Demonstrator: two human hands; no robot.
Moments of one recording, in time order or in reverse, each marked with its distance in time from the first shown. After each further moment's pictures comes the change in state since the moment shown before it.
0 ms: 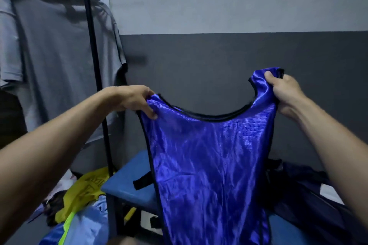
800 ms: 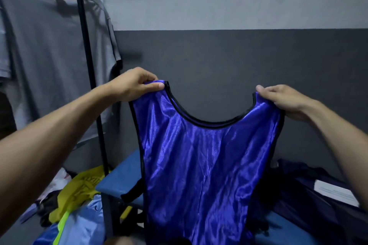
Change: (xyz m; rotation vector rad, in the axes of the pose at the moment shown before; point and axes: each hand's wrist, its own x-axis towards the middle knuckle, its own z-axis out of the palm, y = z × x) left_hand 0.015 0.000 -0.012 0.336 0.381 0.374; right_hand -0.006 0.011 -0.037 -0.504 -0.364 0.077
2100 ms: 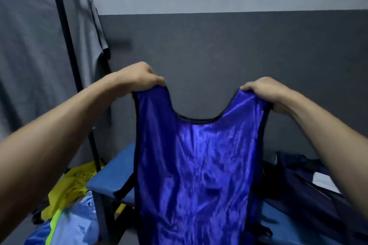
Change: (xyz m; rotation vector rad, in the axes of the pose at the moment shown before) left_hand 0.036 0.038 0.032 0.043 -0.090 -0.444; right_hand 0.021 -0.011 0.042 -0.047 0.118 0.121
